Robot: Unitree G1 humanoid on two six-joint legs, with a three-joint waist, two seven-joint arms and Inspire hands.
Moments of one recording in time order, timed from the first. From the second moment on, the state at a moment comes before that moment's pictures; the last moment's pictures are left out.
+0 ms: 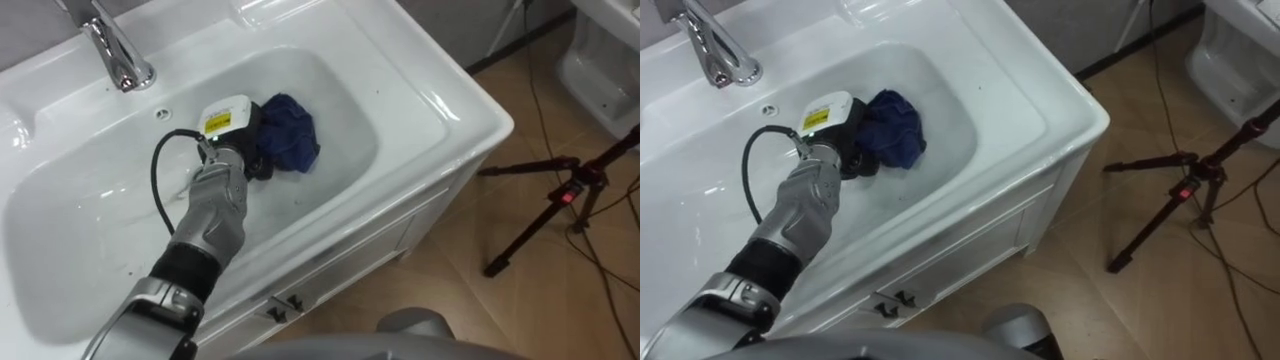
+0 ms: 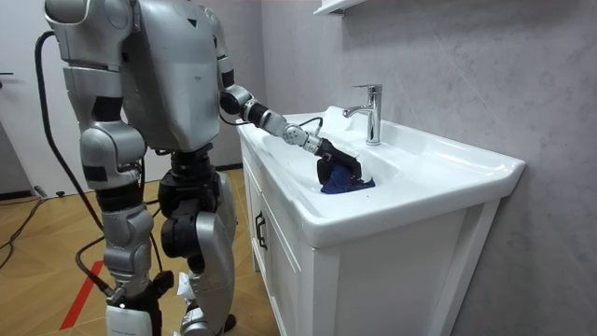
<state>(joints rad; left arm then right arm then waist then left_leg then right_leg) -0.24 0.14 -0.33 0.52 0.87 0.35 0.06 0.04 -0.21 -0.02 1.38 -0.11 0.24 0.09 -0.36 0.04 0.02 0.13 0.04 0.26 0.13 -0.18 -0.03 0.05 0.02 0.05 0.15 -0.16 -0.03</state>
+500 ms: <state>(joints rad) -0.19 0.14 -0.30 0.60 0.98 0.27 0.12 0.07 -0.22 -0.01 1.35 -0.13 0.26 0.08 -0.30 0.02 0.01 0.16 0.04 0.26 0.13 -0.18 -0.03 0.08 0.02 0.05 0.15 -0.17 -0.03</state>
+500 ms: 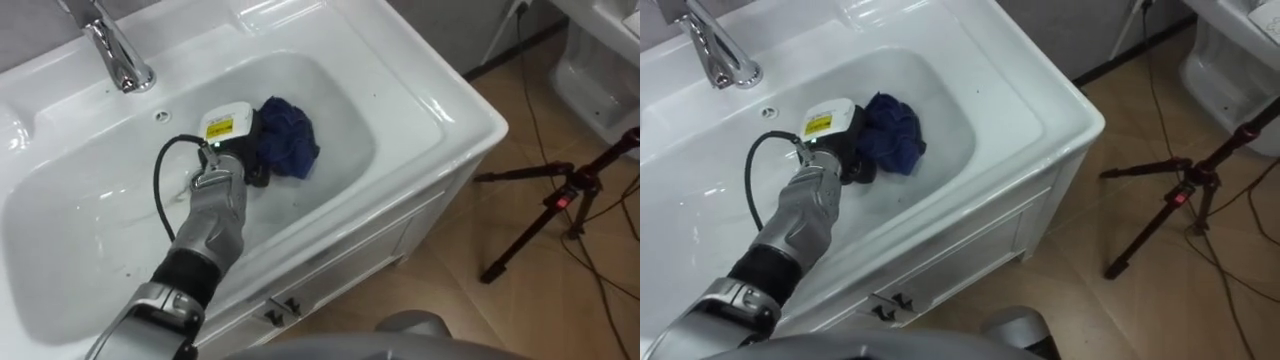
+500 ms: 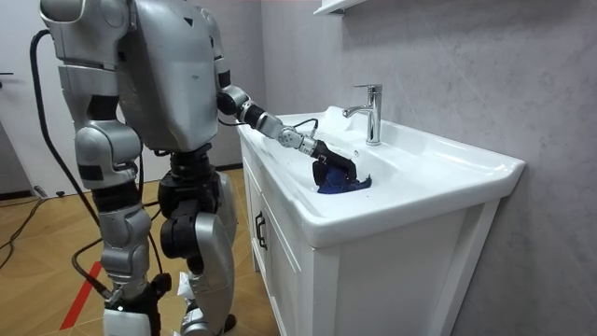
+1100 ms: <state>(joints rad) -0.01 0.27 -0.09 0.70 1.24 0.23 0.33 0.05 -0.27 -0.07 1.31 -0.19 0.25 0.07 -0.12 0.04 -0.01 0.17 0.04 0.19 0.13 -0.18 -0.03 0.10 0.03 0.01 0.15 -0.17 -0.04</state>
